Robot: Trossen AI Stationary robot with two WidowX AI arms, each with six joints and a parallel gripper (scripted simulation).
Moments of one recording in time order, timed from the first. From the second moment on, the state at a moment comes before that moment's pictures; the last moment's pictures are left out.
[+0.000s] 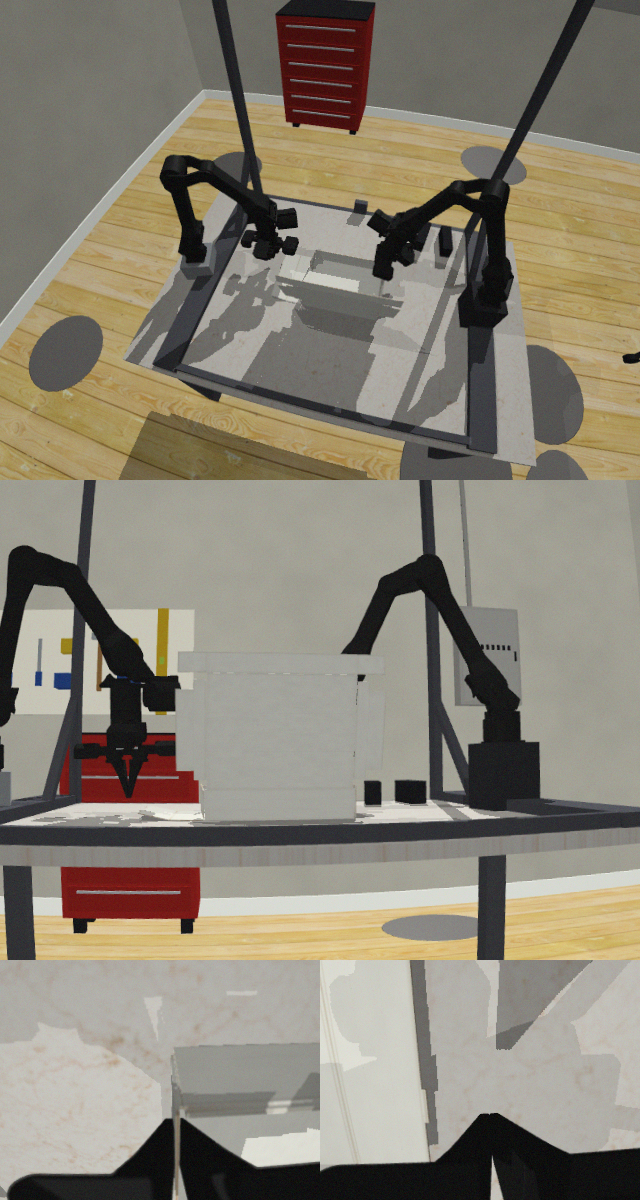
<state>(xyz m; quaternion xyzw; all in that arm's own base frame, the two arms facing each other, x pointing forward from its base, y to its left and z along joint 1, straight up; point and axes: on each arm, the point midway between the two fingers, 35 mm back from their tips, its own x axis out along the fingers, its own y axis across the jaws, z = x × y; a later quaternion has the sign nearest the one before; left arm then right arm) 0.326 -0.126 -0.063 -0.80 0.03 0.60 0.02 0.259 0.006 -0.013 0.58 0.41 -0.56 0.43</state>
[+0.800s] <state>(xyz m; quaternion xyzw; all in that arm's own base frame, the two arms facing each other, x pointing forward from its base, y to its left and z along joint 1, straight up) 0.326 -0.126 -0.063 -0.80 0.03 0.60 0.02 0.248 0.010 -0.041 0.65 0.29 -0.47 0.53</state>
